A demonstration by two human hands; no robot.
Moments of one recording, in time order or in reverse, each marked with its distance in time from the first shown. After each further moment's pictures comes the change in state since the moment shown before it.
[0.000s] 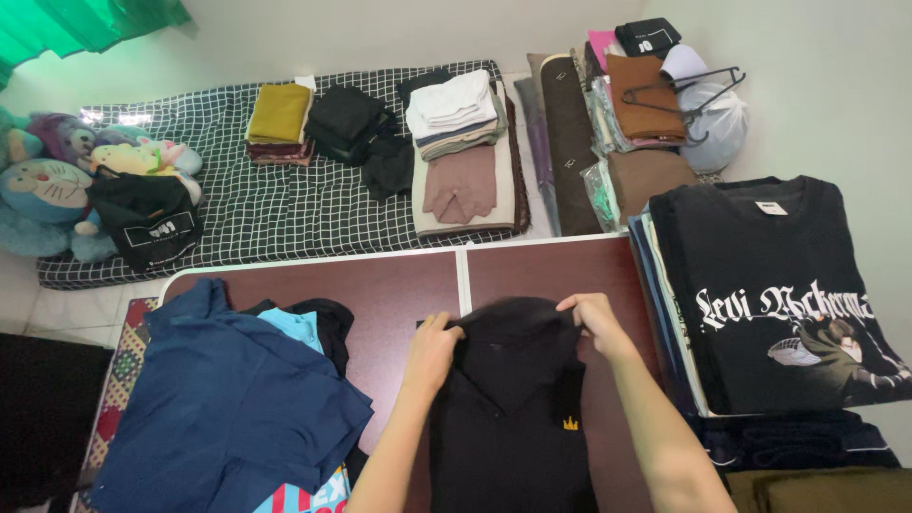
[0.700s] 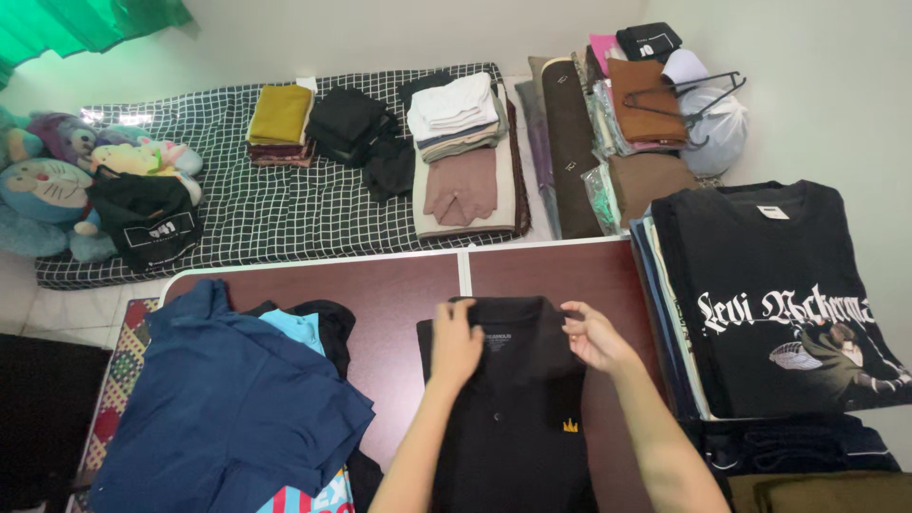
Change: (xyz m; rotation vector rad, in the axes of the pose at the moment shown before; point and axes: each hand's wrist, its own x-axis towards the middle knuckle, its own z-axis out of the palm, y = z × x) left_hand 0.022 0.040 0.008 -0.351 0.124 -0.314; right_hand -0.027 0.010 0.001 0.529 -0.341 0.092
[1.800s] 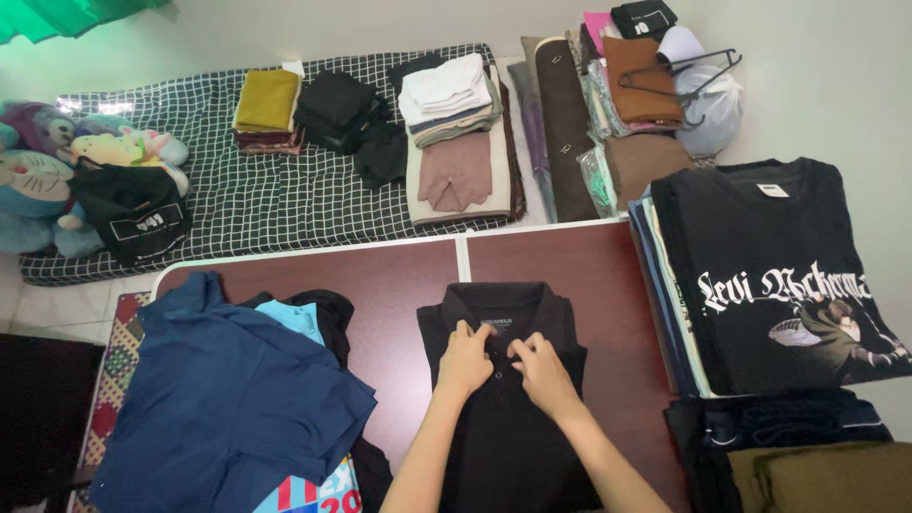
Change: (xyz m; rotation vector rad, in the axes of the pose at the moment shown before) left_hand -0.037 -0.006 0.007 0.160 -0.276 0.043; right_hand -0.087 0.082 0.124 -1.478 0.158 -0.704
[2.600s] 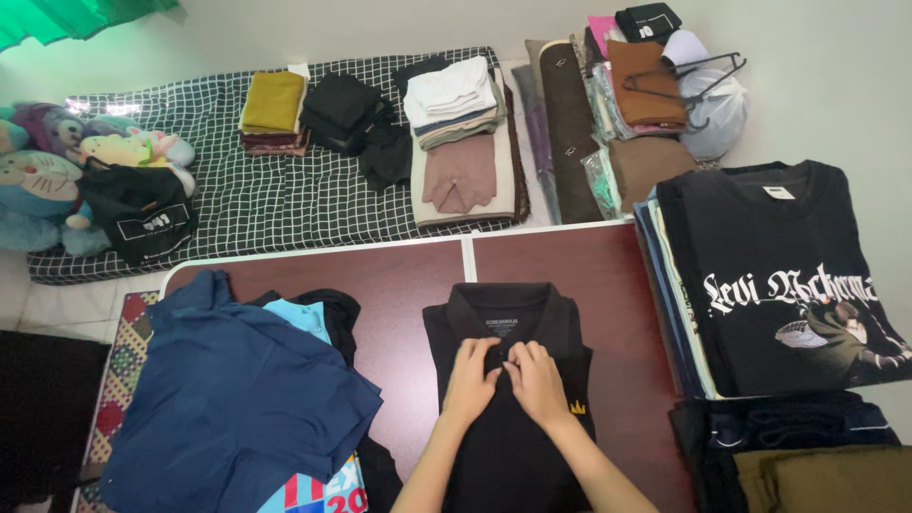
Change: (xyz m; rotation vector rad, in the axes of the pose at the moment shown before) left_hand -0.035 -0.018 0.019 -0.348 0.191 0.187; right_hand -0.003 -0.027 0.014 -0.040 0.201 -0.028
